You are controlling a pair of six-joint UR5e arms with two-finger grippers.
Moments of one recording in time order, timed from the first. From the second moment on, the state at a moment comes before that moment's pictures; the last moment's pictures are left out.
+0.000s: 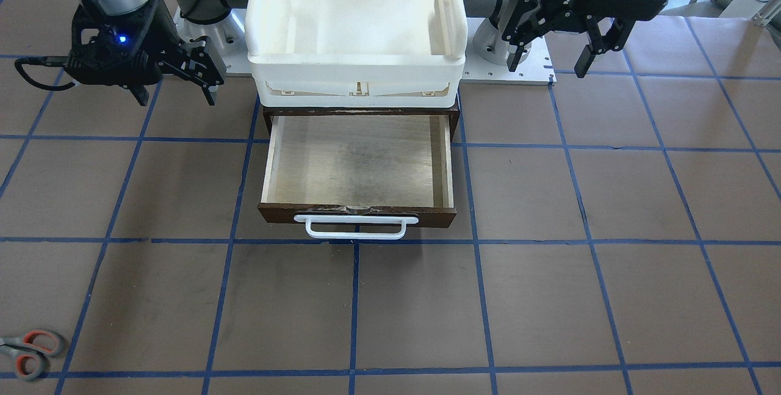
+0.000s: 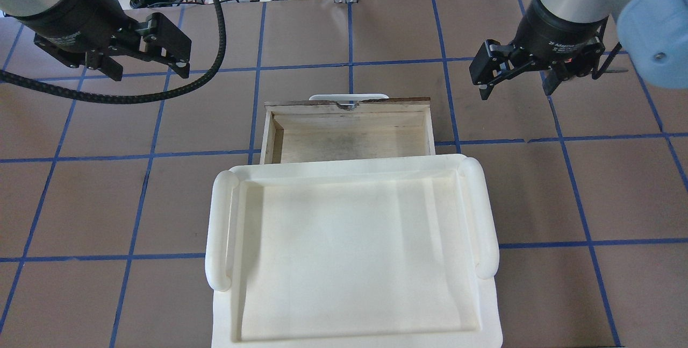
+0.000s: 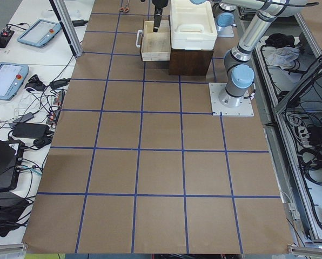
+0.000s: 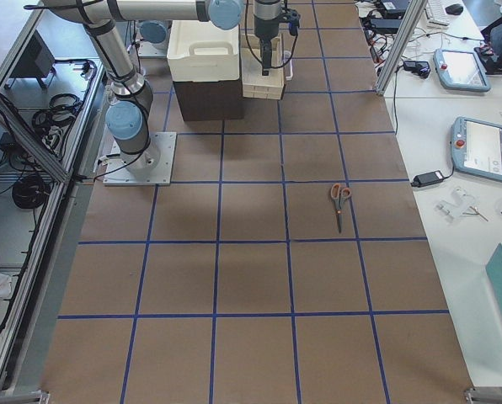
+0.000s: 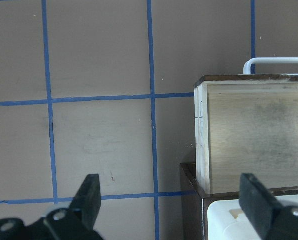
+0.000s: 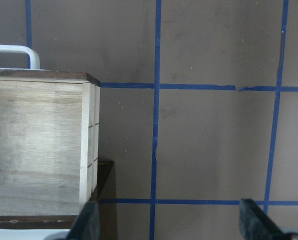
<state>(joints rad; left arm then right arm) -1.54 -1.44 -1.56 -1.57 1.52 0.05 1.56 -1.63 1.63 -1.58 -1.57 -0.04</state>
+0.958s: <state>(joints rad) -1.54 -1.45 -1.57 -1.56 1.55 0.06 1.55 -1.62 1.63 -1.57 -1.58 -0.06</state>
